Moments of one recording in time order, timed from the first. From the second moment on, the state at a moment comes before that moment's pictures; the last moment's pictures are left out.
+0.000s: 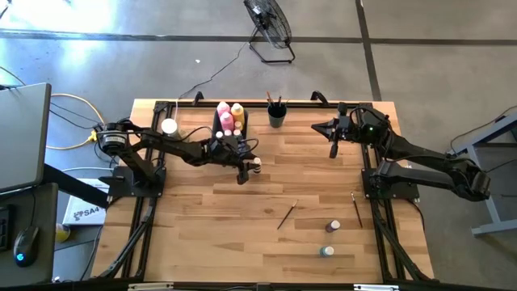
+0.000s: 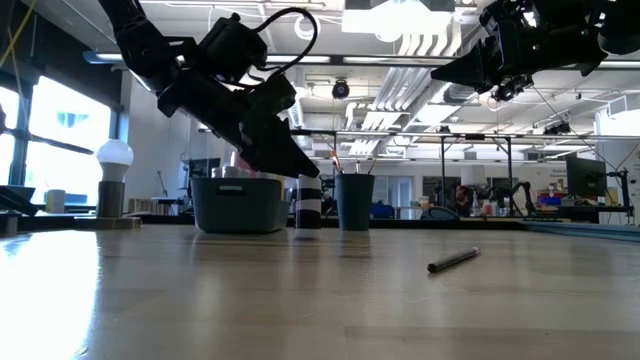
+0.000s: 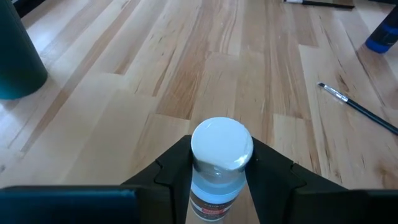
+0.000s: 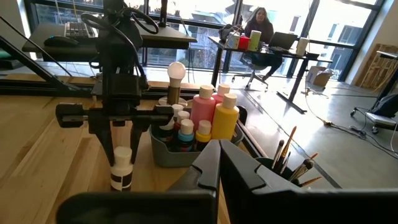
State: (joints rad) left arm 0.16 1.62 0.73 0.42 0.04 -0.07; right arm -0.58 0.76 0.43 0.24 -0.32 -0.18
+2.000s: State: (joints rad) left arm 0.16 1.27 0.73 0.05 -0.51 -0.25; right arm -0.58 0.76 0.43 0.23 -0.31 -0.19
